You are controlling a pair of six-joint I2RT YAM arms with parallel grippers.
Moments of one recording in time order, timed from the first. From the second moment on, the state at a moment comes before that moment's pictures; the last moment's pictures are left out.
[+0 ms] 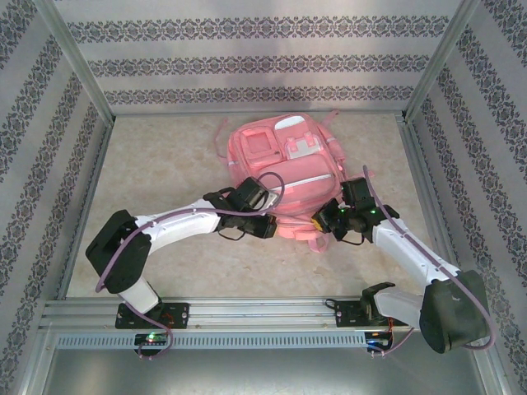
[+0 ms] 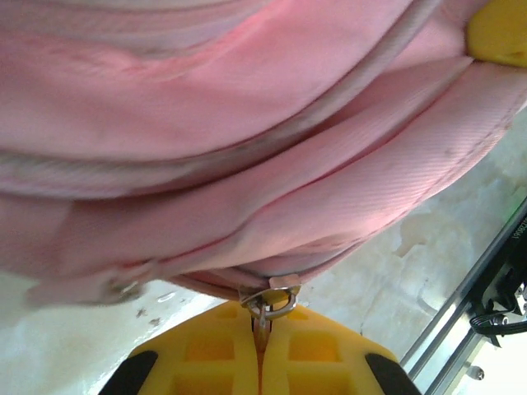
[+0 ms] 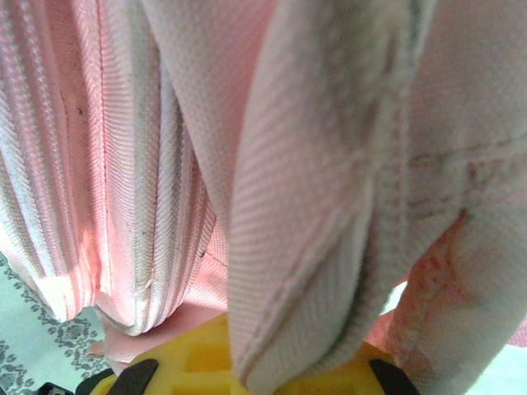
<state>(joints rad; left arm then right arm) -0.78 1.63 1.06 -0.44 0.33 -0.43 0.27 1.14 0.67 -0.53 -0.43 1.21</state>
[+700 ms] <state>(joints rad) -0.90 1.76 1.26 -0.52 0.37 -0.42 0.27 1.03 0.79 -0.78 -0.27 1.14</state>
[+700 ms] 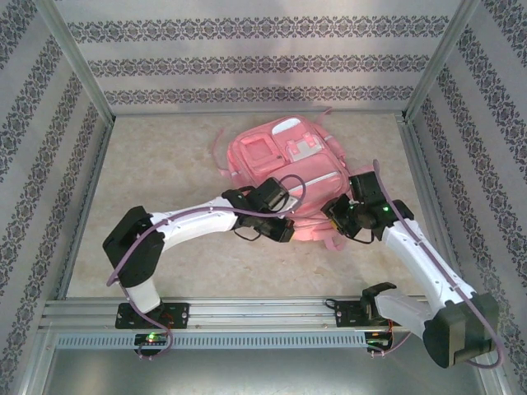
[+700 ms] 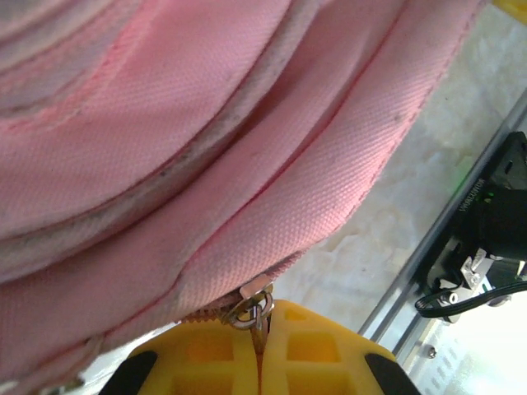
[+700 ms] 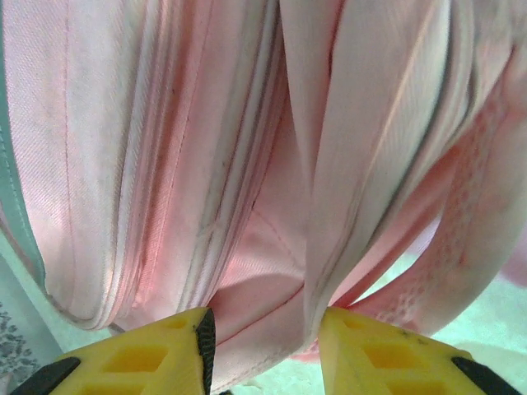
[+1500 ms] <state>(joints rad) -0.95 1.86 1.40 -0.55 0.40 -0.39 0.31 0.98 0.66 -0.63 -0.37 1.41</state>
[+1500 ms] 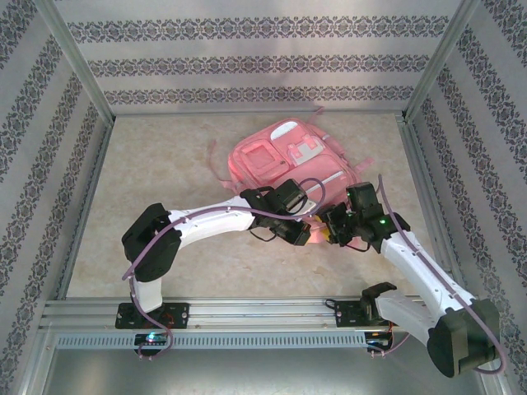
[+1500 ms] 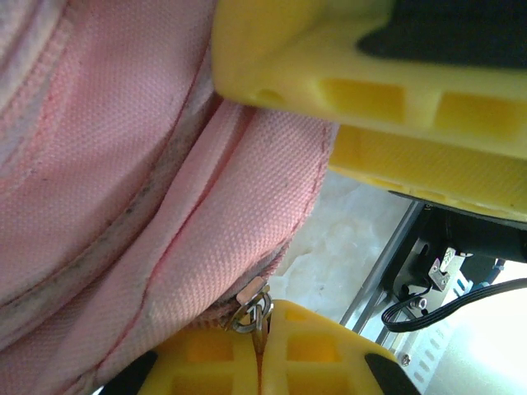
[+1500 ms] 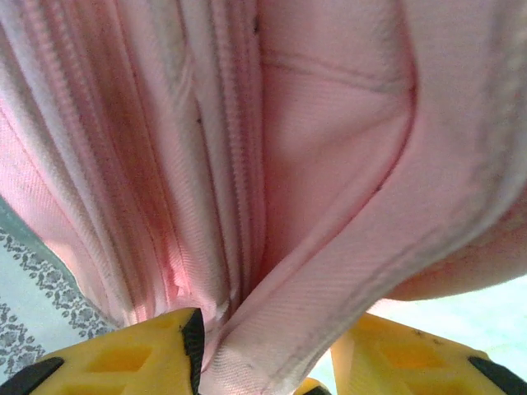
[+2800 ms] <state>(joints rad) -0.82 1.68 1.11 -0.43 0.36 -0.42 0.30 1.00 0.65 -0.64 -0.38 1.28</state>
